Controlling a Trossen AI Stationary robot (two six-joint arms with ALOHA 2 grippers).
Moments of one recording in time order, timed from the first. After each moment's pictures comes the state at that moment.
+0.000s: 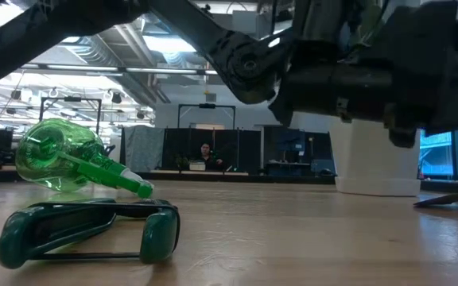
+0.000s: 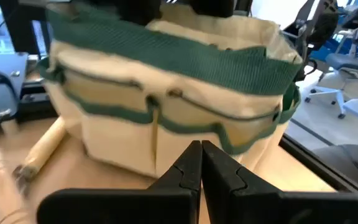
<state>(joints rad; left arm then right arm) -0.13 2.57 1.91 0.49 0.39 -0.05 1.27 1.41 0.89 -1.28 0.45 2.16</state>
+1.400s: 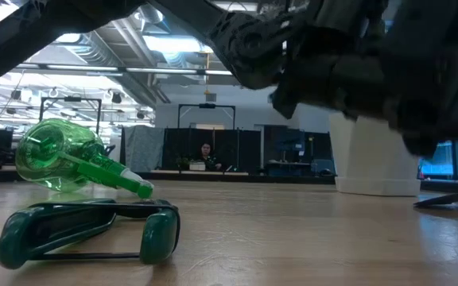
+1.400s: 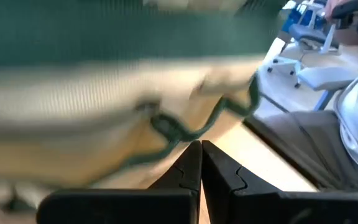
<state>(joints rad) -0.16 2.57 1.96 0.28 0.51 -0.04 0.98 1.38 0.80 -0.75 0.53 1.48</state>
